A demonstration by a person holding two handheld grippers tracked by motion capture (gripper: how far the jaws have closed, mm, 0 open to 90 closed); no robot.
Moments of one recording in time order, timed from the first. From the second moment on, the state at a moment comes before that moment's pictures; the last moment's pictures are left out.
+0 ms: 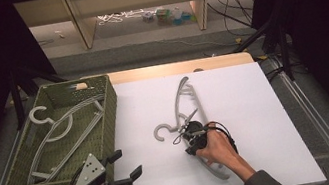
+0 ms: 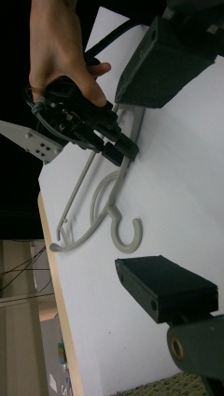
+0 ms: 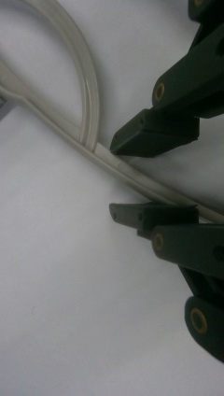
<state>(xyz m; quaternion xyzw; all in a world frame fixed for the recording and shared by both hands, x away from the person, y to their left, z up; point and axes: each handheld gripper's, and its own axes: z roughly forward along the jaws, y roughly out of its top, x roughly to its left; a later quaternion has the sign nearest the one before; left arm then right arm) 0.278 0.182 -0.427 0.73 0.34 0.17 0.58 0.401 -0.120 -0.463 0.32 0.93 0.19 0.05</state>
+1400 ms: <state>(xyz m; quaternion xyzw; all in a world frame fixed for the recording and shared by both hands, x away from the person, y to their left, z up) 0.312 0.156 -0.404 0.79 0.27 0.25 0.48 0.382 -0.169 -0.404 0.17 0.96 0.21 0.04</state>
